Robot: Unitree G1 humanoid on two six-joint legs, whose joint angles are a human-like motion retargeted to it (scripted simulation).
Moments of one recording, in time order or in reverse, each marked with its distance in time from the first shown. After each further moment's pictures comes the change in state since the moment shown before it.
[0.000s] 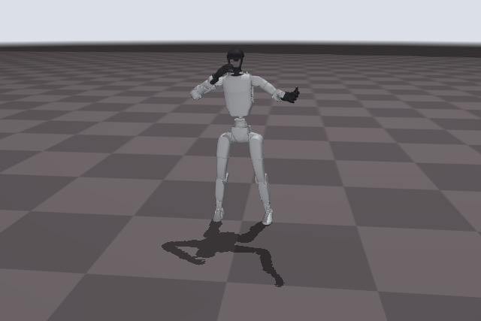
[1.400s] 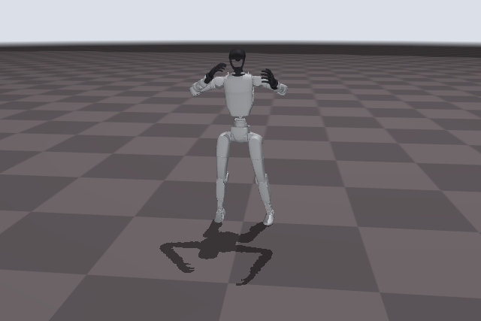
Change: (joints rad) left arm -0.149 0.271 -0.233 -0.498 0.314 -0.072 -0.260; right arm 0.104 -0.163 -0.165 0.243 -0.121 -0.041 -0.121; waist 0.089 -0.008 0.042; left_leg -0.008 0.052 0.005 0.016 -0.006 -0.051; right_leg -0.005 0.055 0.003 0.004 0.013 0.000
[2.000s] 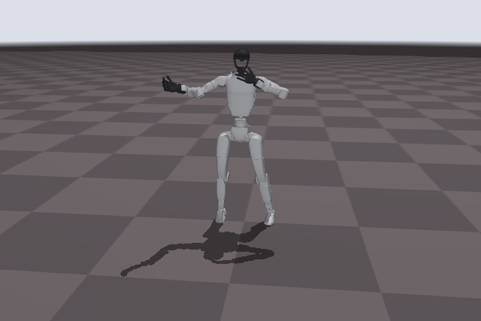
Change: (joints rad) left arm -0.221 -0.060 -0.348 -0.762 -0.292 0.068 -0.315; right arm 0.097 0.182 -0.244 1.099 0.638 -0.062 -0.258; waist 0.005 -0.052 -0.005; left_leg -0.026 0.024 -0.050 -0.016 0.007 -0.030; right_leg -0.002 0.024 -0.052 -0.008 0.013 0.000
